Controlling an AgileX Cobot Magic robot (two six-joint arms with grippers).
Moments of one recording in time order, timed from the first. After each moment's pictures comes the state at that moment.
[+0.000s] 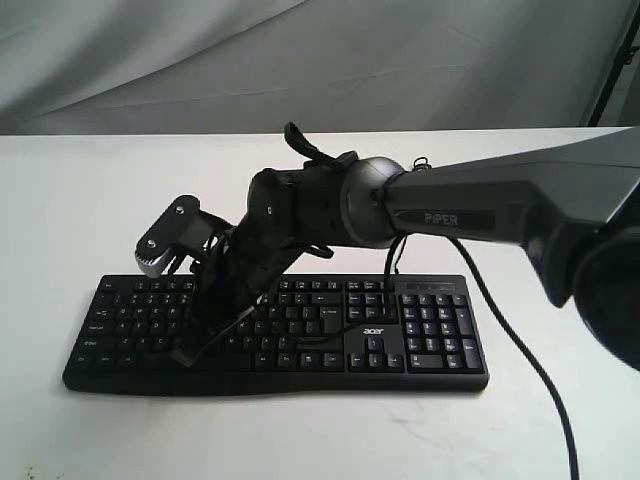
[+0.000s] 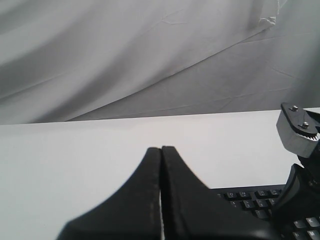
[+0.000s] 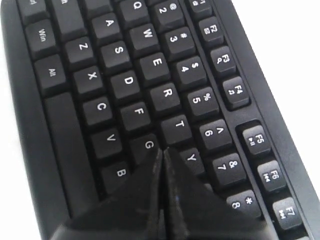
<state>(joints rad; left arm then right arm) 0.04 0.00 0.00 0.03 0.16 -0.02 0.95 2.24 -1.59 0.43 0.54 -0.72</state>
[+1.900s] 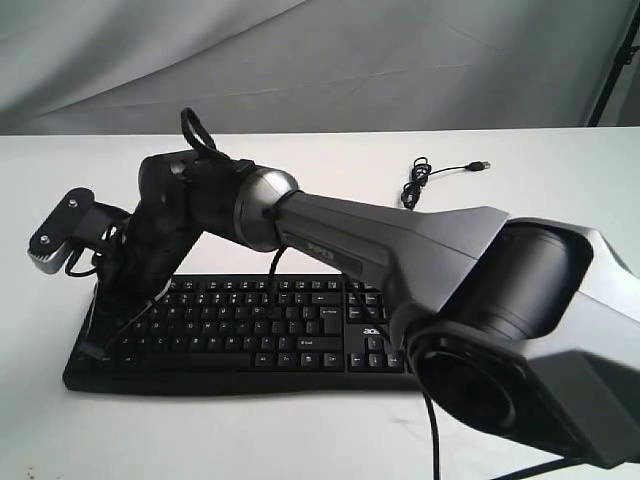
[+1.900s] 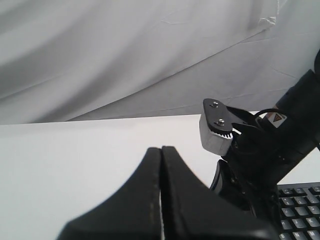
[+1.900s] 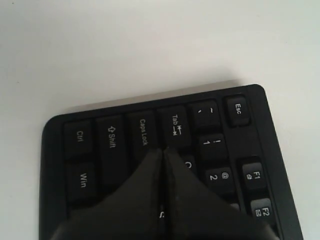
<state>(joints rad) 0.04 0.00 0.00 0.03 0.16 -0.02 1.04 2.54 -2.21 0.35 0.83 -0.66</state>
